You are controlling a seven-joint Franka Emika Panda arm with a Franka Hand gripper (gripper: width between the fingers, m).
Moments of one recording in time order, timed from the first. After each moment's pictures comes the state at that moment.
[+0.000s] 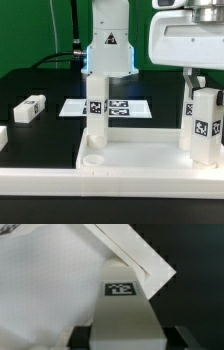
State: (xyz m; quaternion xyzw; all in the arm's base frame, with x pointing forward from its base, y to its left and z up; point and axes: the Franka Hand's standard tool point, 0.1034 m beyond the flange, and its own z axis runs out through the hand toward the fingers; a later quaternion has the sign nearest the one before) arm 0.631 0.102 0.119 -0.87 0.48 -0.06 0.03
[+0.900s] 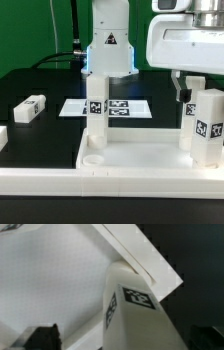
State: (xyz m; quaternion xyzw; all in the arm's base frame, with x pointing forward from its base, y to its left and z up) arm 0.628 0.104 0.113 -0.93 0.36 -0.06 0.01
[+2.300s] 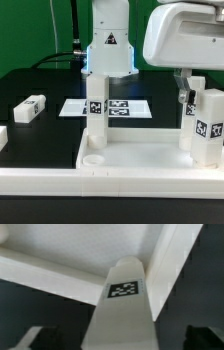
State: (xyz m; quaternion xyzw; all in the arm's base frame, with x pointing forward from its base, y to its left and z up) arm 0.636 0.103 0.119 -0.99 -0.12 -0.07 -0.05
